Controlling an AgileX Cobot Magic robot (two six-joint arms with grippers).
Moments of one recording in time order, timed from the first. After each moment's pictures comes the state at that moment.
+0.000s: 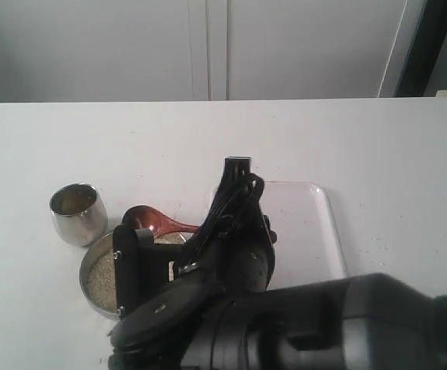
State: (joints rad) left arm -0.16 0.00 0.01 -0.17 0.08 -0.02; right arm 1.20 1.70 -1.03 -1.12 1.22 0.44
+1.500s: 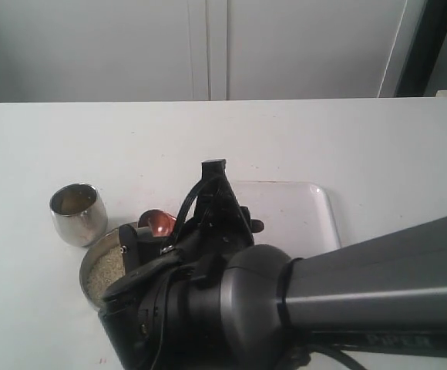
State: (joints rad) left arm -0.16 0.00 0.01 -0.17 0.08 -0.02; right arm 1.08 1.90 -1.12 -1.18 1.18 0.37
